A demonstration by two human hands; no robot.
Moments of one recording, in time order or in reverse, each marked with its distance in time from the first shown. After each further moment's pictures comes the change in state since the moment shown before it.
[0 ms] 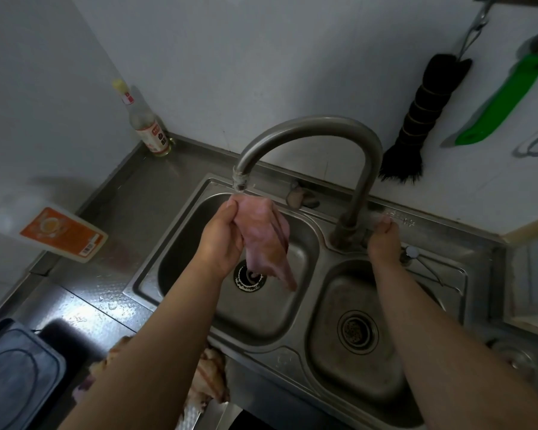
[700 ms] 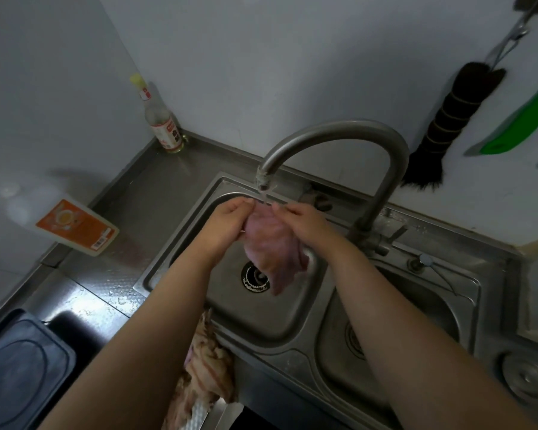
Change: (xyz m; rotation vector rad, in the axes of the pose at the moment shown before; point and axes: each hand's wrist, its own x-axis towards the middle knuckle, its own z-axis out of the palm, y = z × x) left_hand 0.004 0.030 -0.020 0.596 -0.035 0.123; right_hand -0.106 -0.104 0.077 -0.139 -0.799 -0.316
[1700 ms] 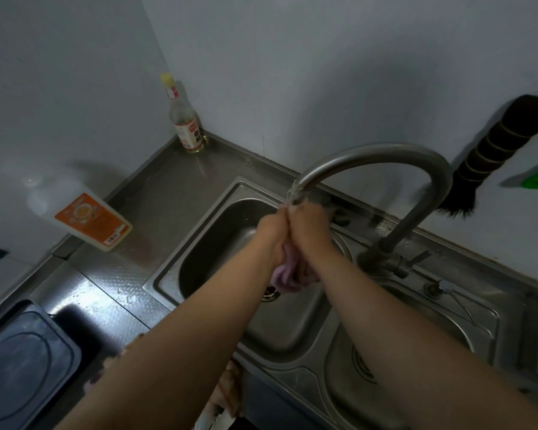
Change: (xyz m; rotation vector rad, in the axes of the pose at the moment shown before) left_hand 0.032 0.008 0.047 -0.585 0.269 -0.522; right_hand 0.036 -0.019 0.048 -0.235 0.319 0.051
